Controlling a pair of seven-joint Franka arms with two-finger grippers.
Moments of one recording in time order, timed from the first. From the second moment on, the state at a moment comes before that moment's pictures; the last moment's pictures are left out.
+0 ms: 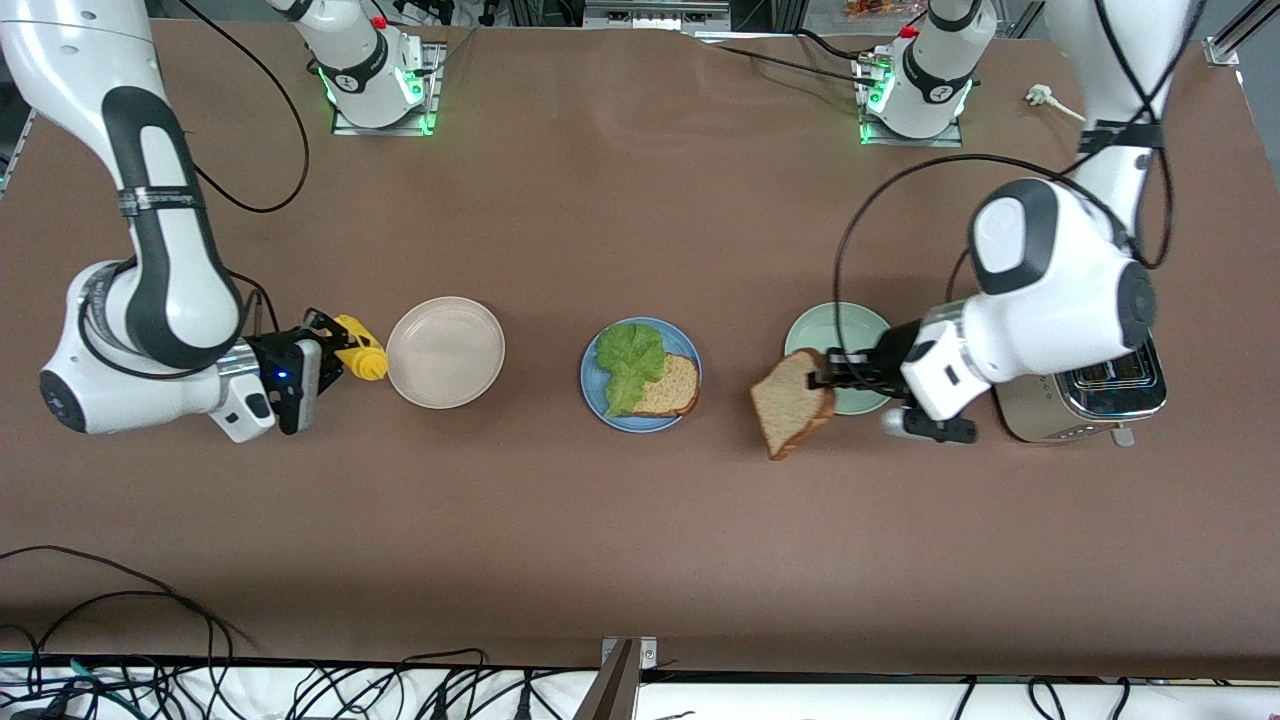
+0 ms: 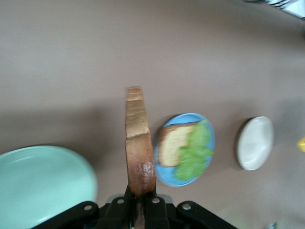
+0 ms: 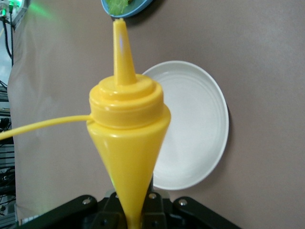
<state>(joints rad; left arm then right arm) -0.19 0.41 -0.03 -1.61 -0.59 2.00 0.03 0.04 0.59 -0.03 -1.55 0.44 1.63 -1.28</state>
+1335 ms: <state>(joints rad) -0.03 0.25 0.08 -1.60 0.03 1.62 0.20 0.68 0.62 -0.03 -1.36 -0.33 1.70 -0.42</state>
